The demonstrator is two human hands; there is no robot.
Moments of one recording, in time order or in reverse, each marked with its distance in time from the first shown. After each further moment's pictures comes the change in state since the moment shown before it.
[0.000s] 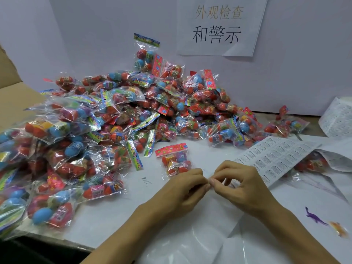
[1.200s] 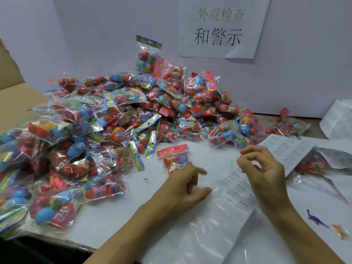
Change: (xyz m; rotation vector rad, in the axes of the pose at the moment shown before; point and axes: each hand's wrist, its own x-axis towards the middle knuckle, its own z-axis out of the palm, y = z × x) left_hand -0.003 -0.003 -0.002 -0.059 0.056 -0.238; right_hand 0.003 -0.002 -0.010 0.245 0.500 0.300
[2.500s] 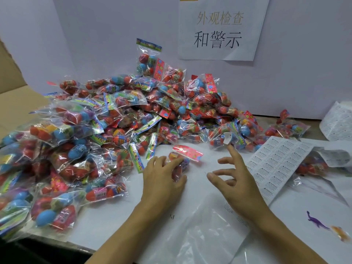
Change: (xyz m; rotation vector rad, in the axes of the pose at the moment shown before) left_hand 0.005 -0.018 -0.012 0.477 0.261 -0.371; right_hand -0.017 0.014 0.026 -0.113 -0.294 0.068
